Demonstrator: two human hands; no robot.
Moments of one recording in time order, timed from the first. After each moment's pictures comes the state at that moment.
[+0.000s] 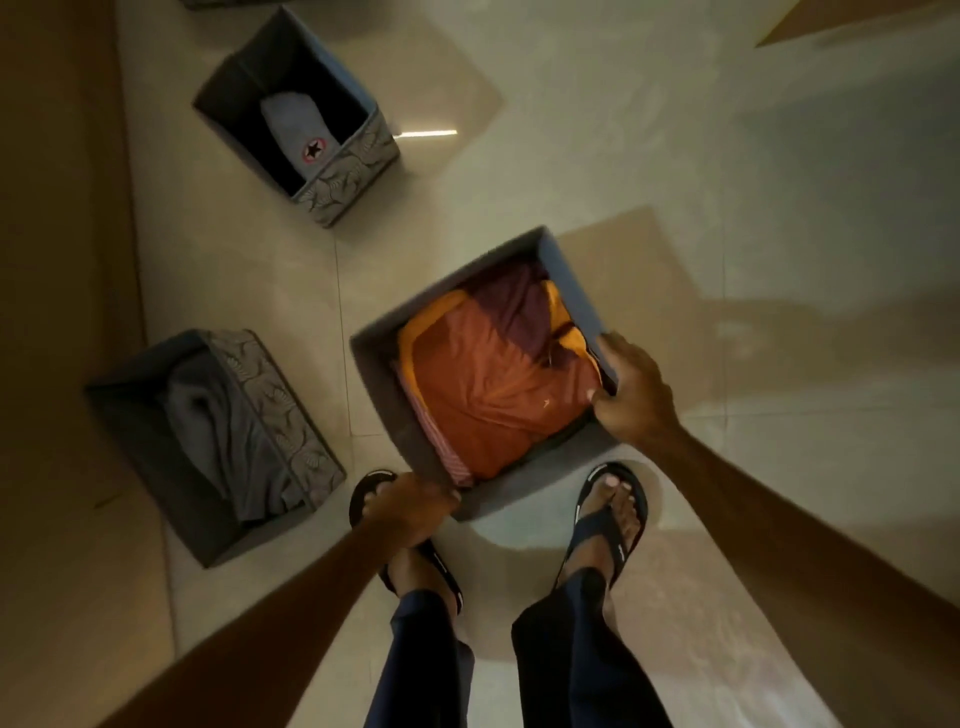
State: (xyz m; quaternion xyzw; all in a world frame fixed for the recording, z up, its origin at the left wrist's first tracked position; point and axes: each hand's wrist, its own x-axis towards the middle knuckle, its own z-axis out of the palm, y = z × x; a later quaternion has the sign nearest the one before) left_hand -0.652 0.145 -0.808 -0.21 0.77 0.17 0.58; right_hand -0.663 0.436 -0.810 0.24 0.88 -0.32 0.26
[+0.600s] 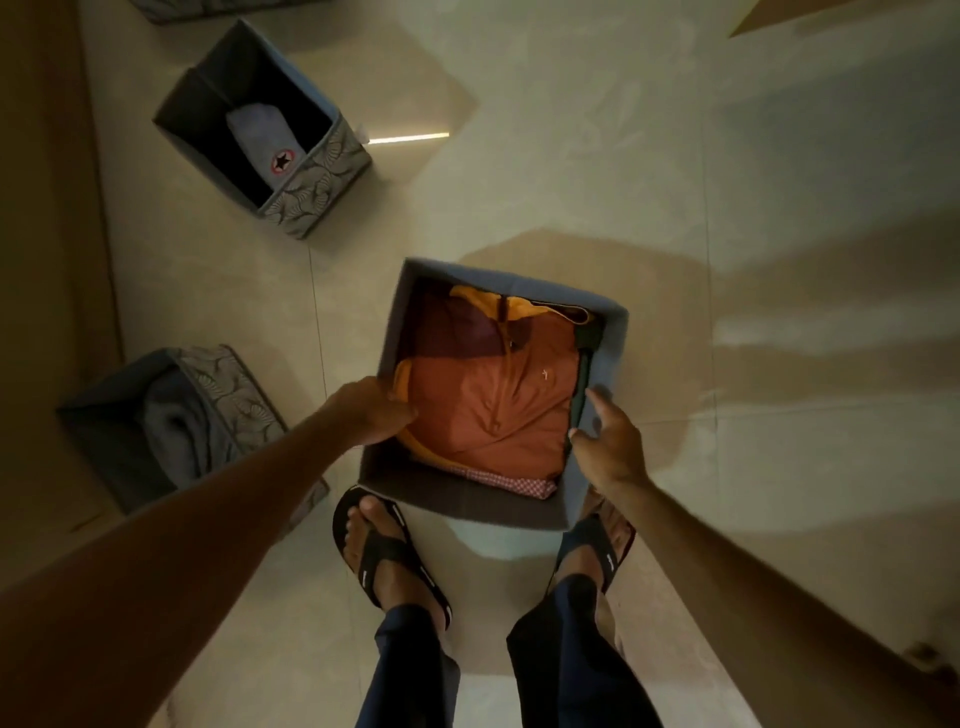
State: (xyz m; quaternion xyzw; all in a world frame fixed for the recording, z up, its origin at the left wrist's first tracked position) left_hand -0.772 0.176 -0.823 -0.05 0.83 0.05 0.55; right_hand -0.625 0.416 -0.825 0.44 0.73 -0.44 0.27
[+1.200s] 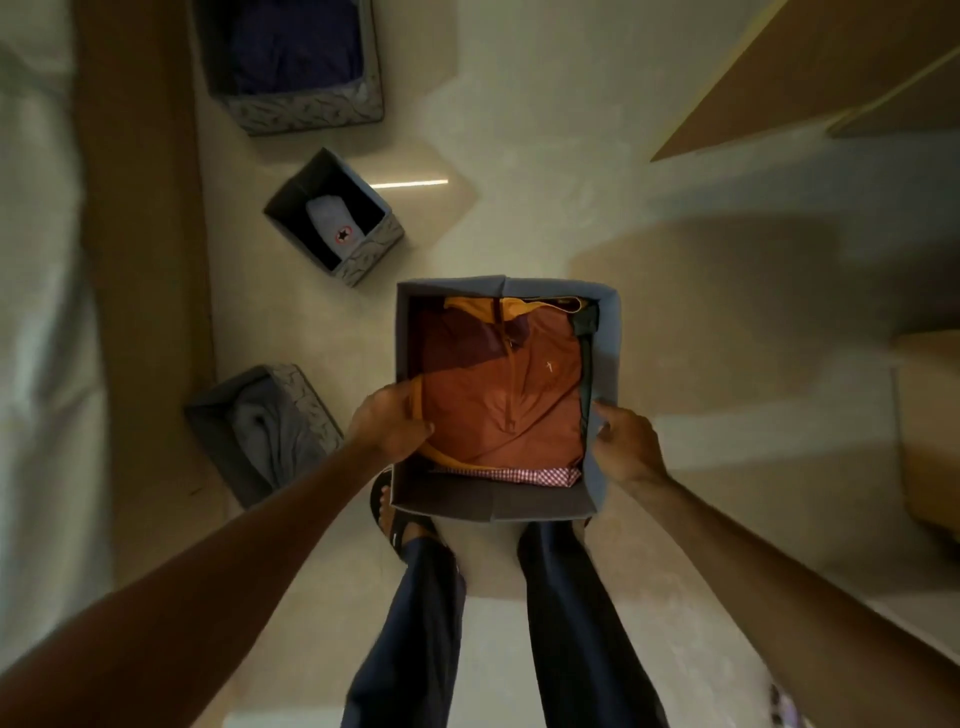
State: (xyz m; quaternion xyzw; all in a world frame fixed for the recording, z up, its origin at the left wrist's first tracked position) left_hand -0.759 0.181 -0.620 -0.02 0.87 0.19 0.45; right_hand -0.647 0.436 -0.605 0.35 0.82 -0.34 0.31
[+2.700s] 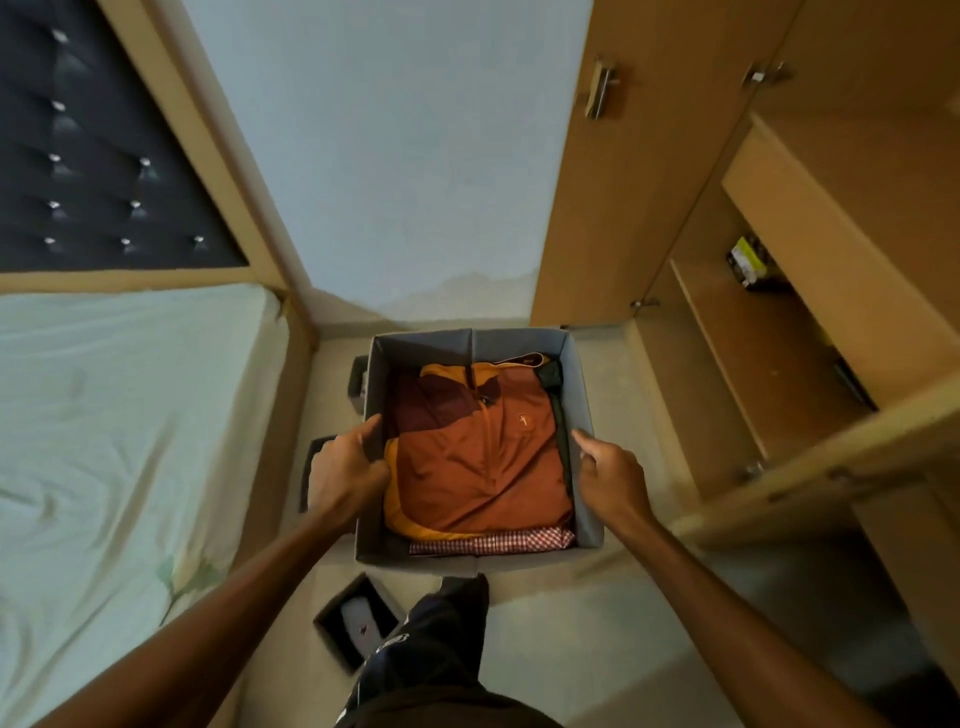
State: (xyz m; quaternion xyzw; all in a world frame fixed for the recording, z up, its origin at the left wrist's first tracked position) left_hand -1.168 0.313 -0.111 0.00 0.94 0.31 0.12; right_hand -1.075 0.601 -0.145 0.24 0.91 -0.33 0.01
